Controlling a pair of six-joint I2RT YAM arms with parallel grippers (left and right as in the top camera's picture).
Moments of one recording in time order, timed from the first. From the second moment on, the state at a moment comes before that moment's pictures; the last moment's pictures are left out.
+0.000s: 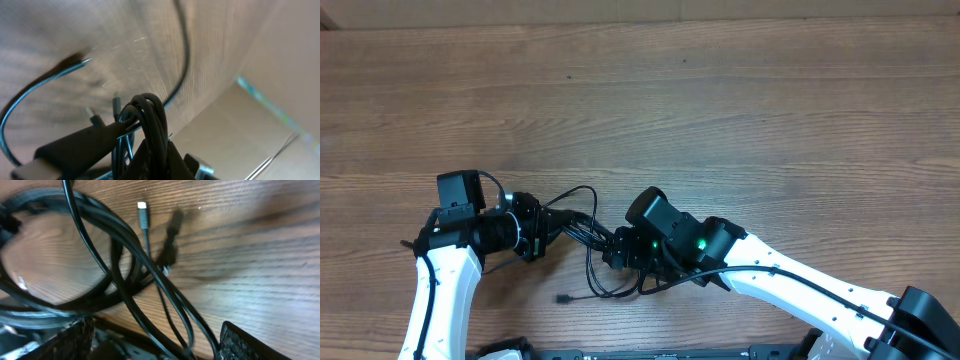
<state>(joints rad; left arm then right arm) 0.20 1.23 0.69 -0.72 0.83 -1.11 0.94 1.50 0.97 -0.54 -0.30 1.18</state>
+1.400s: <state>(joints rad) 0.20 1.23 0.69 -0.88 0.35 -1.54 1.04 1.50 0.97 -0.33 -0.36 0.78</state>
